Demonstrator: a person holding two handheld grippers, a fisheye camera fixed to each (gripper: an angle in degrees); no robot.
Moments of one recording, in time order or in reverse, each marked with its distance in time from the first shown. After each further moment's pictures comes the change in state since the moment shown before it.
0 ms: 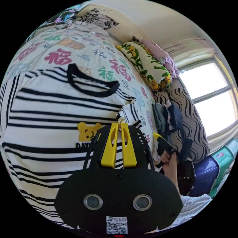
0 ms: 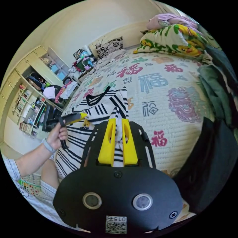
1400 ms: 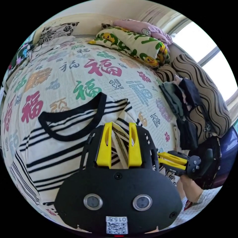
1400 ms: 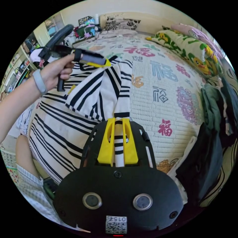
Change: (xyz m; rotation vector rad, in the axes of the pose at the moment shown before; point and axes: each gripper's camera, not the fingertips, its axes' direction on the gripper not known) left arm 0.121 -0.116 0.106 -0.159 -0.229 0.375; right arm -0.005 0.010 0.132 -0.243 0.310 -0.215
